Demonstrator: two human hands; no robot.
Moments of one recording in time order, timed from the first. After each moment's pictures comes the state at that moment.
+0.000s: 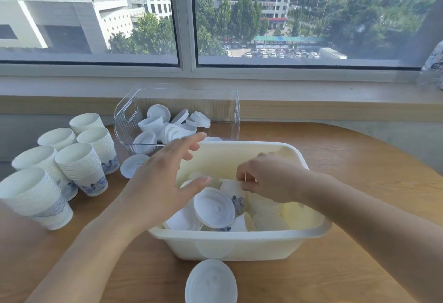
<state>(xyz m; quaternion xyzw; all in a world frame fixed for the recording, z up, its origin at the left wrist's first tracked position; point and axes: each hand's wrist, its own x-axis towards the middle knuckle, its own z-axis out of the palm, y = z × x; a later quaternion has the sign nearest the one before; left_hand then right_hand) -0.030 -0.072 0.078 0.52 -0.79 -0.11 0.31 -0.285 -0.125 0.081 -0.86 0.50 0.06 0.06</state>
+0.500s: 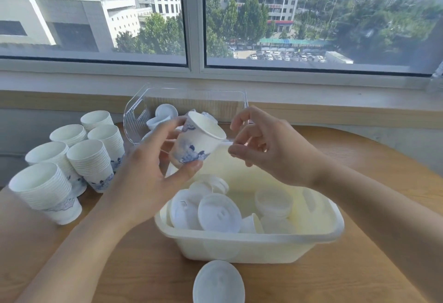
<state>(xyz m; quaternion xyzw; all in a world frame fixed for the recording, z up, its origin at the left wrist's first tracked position) -0.012 -0.061 0.096 0.51 -0.72 -0.15 0.44 -0.268 -0.107 0.139 -0.84 0.40 -0.29 0.24</state>
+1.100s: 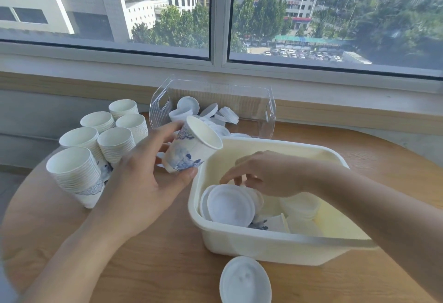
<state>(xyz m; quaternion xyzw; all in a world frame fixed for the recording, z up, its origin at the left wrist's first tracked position) 0.037 -0.035 0.080 0.54 -0.70 -0.11 0.45 -0.216 -0.140 0.094 -0.92 0.35 0.09 0.15</state>
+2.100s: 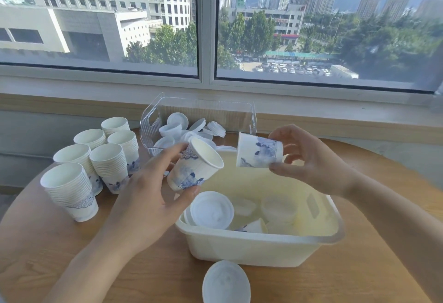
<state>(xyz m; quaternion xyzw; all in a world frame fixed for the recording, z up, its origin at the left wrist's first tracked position) 0.007 -0.023 0.082 0.55 -0.72 -0.11 0.41 -0.314 -0.107 0.125 -0.78 0.43 -0.32 0.31</state>
